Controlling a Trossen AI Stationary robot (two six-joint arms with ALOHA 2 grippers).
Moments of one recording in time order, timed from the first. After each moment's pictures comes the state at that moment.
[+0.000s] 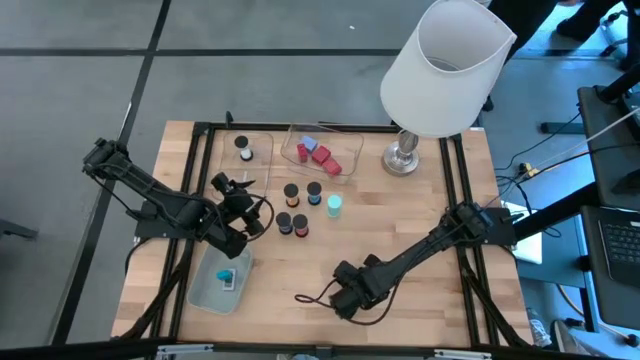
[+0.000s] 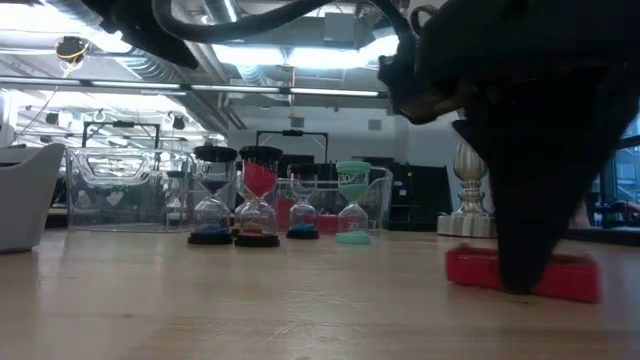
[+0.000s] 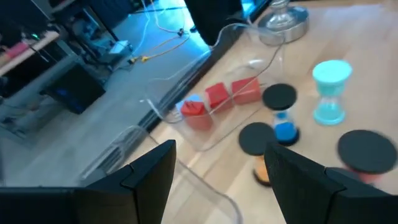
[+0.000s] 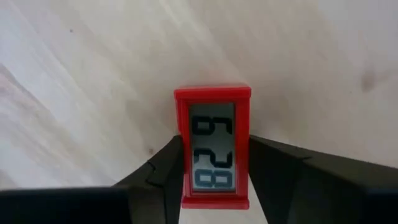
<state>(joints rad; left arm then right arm) -0.50 1.17 0.91 -0.94 -1.13 -0.80 0.56 2.16 1.57 -0.91 0.14 1.21</state>
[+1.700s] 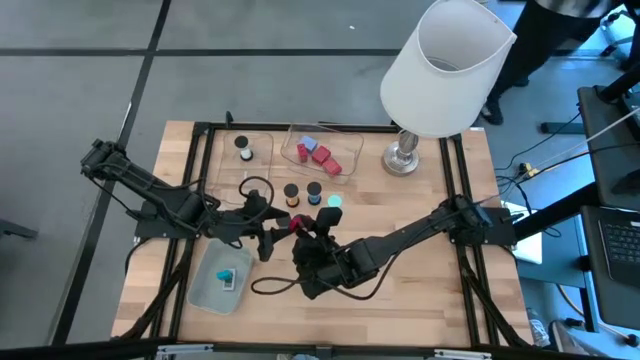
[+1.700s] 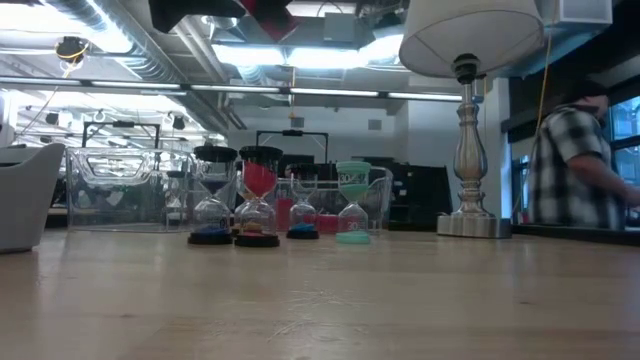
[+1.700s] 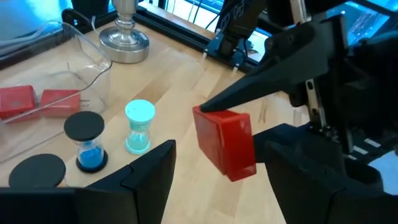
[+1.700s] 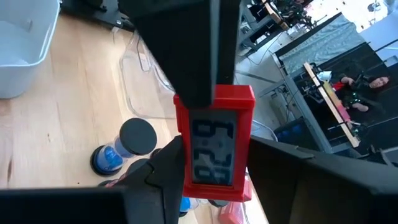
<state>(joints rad) -0.44 1.15 0.91 -0.26 -0.61 -0.66 0.45 2.16 1.99 -0.79 1.08 0.12</state>
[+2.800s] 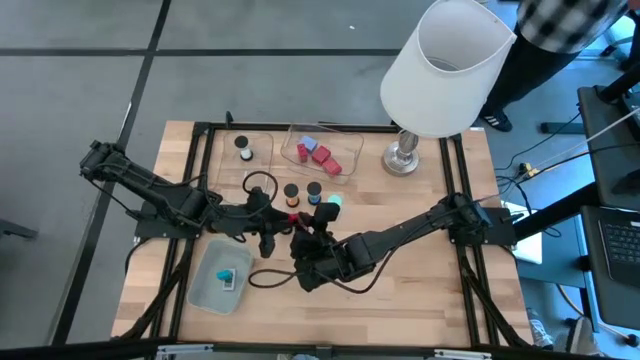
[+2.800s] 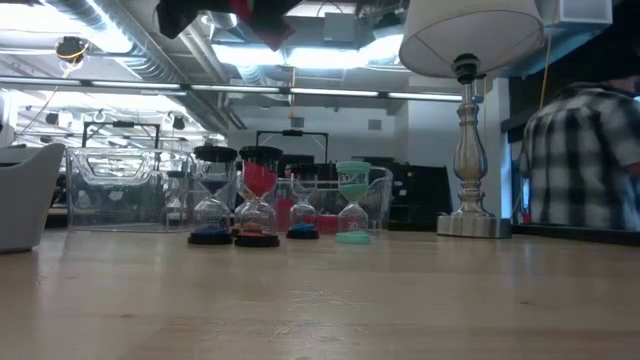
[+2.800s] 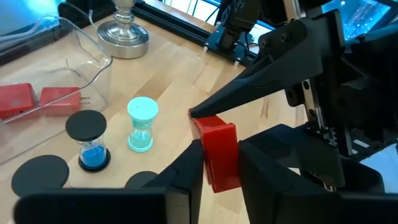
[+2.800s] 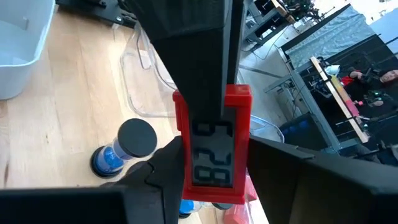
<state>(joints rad) -0.39 1.15 0.91 -0.26 -0.54 -0.62 0.42 2.16 1.99 -0.77 1.04 0.11</state>
